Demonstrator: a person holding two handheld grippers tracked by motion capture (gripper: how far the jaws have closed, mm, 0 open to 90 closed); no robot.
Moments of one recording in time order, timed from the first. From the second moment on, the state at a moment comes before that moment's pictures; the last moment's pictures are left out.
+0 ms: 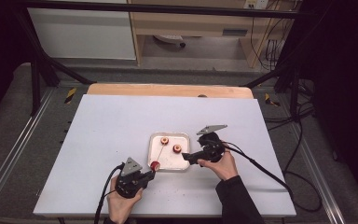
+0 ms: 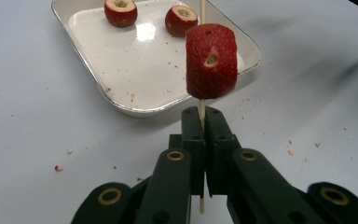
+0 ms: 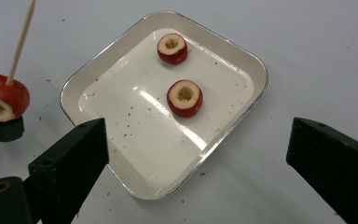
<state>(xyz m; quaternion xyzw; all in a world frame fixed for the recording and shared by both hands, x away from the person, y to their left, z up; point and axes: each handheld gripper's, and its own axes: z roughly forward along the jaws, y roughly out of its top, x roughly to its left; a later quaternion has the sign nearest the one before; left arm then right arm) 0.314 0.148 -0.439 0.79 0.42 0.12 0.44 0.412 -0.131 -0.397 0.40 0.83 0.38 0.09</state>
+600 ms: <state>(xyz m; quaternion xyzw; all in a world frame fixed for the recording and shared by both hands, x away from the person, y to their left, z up) 0.311 0.154 -0.444 0.79 0.42 0.11 0.44 0.443 -0.094 -0.394 0.41 0.86 0.31 0.08</state>
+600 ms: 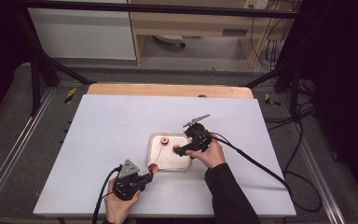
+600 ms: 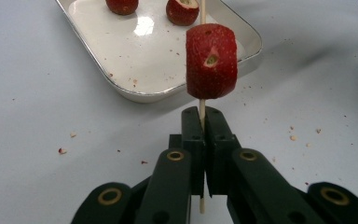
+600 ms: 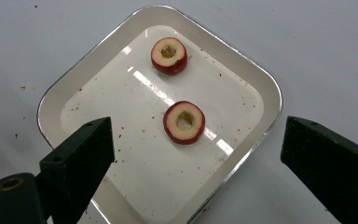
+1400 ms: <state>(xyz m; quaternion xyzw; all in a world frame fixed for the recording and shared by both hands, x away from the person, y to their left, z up) 0.312 0.156 -0.447 0.79 0.42 0.11 0.43 0.463 -0.068 -0.416 0.48 0.83 0.27 0.04</state>
